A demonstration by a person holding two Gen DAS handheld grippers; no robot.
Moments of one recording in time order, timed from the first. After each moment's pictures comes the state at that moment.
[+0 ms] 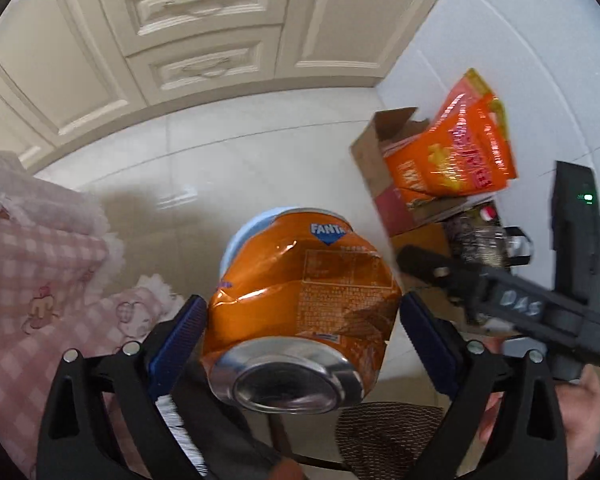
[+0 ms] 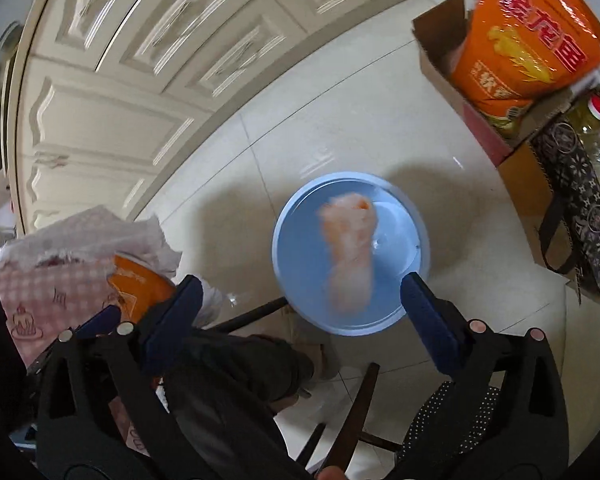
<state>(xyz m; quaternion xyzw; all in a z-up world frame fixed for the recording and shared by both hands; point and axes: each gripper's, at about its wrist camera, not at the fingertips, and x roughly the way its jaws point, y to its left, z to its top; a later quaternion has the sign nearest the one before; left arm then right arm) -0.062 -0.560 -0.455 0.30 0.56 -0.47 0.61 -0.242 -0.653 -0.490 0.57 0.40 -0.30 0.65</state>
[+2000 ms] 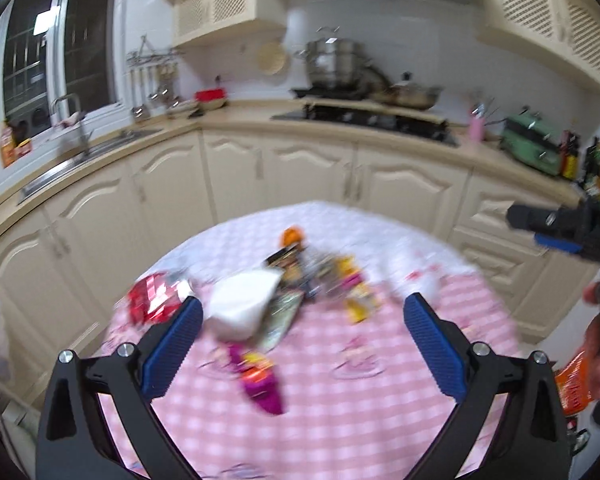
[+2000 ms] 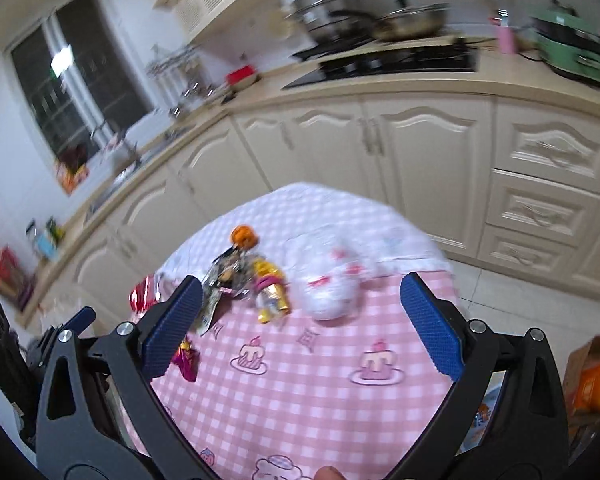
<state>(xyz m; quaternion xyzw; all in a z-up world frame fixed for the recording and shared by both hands) 0.097 -0.100 -0.148 0.07 0.30 -0.18 0.94 0.063 -0.347 -0.121 0.20 0.32 -0.01 0.93</state>
